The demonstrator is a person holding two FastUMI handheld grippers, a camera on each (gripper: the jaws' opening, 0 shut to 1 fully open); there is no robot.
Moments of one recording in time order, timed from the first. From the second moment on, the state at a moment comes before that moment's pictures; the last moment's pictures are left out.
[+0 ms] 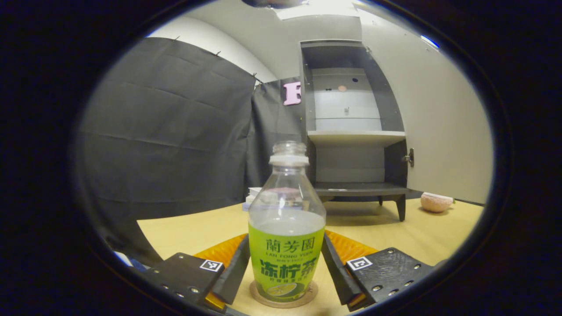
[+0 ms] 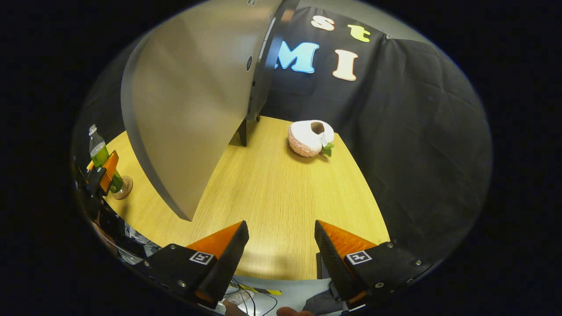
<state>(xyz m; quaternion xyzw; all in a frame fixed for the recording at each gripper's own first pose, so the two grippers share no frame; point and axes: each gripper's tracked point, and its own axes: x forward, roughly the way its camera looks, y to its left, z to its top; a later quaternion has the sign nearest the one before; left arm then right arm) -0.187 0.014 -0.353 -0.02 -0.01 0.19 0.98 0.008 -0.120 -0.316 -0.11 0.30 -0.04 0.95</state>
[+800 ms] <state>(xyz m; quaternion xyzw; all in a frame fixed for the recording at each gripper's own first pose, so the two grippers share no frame) -0.183 0.015 -0.270 0.02 0.00 0.17 0.99 0.004 -0.132 -0.276 -0.05 0.27 -0.06 0.96</state>
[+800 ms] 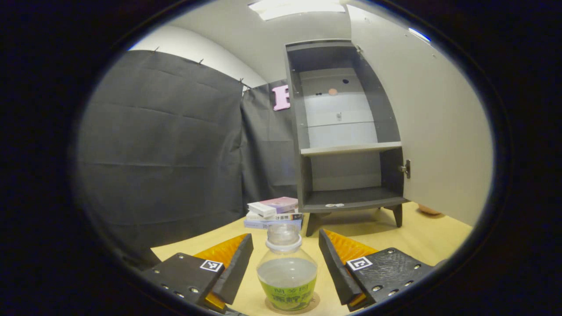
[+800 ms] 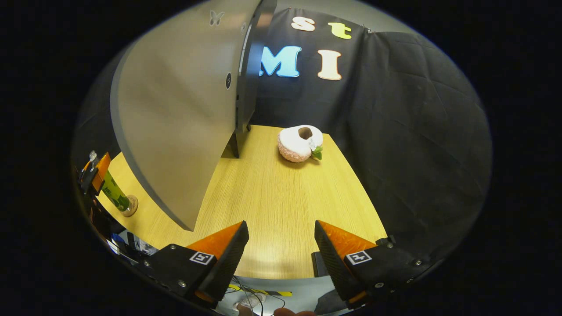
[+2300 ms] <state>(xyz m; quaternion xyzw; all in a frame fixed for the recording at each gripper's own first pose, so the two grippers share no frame) -0.161 -0.078 0.003 -0.01 0.00 0.02 1.00 0.024 -0.095 0.040 0.02 -0.04 0.10 0.99</state>
